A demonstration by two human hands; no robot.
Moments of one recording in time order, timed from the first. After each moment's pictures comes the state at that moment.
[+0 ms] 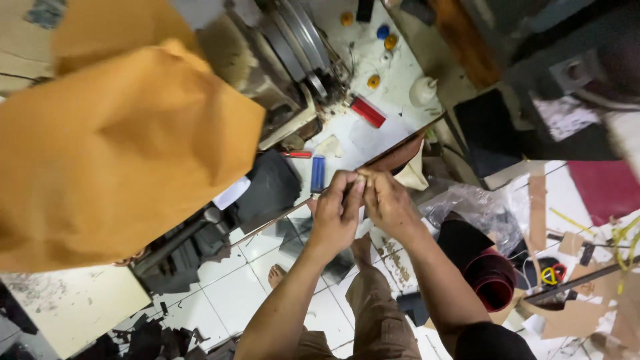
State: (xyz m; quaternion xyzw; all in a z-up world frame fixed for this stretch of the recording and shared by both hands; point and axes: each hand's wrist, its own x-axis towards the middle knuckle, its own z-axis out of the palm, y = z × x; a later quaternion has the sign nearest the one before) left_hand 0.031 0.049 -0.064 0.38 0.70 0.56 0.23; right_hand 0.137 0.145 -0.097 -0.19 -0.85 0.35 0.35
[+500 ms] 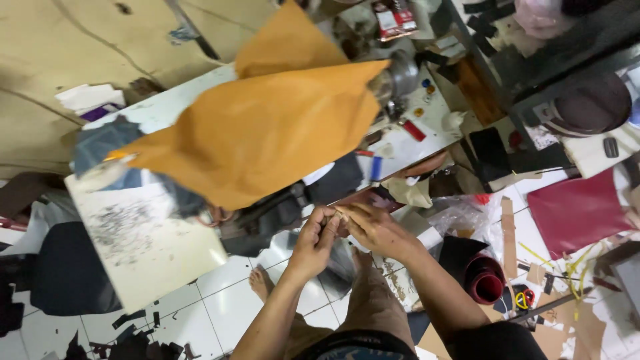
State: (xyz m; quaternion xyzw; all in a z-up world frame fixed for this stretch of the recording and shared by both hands) left_hand -0.042 -0.169 0.037 0.32 0.61 0.64 0.33; right_hand 0.056 -0.027 0.076 0.00 -0.90 0.36 0.24
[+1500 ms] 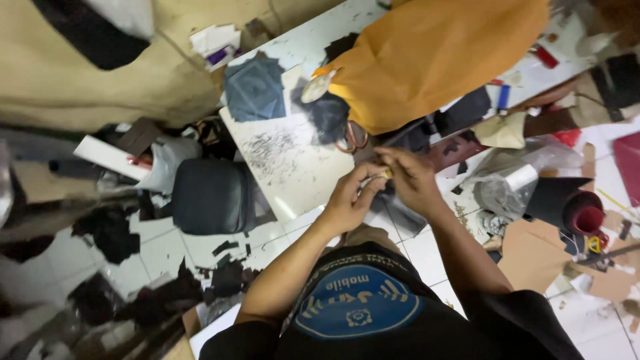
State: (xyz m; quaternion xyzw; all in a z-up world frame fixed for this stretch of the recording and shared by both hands) left_hand -0.207 -0.428 0.138 0.39 0.58 0.64 0.31; right_hand -0.108 -0.289 0.133 -0.11 -0.80 0.49 0.34
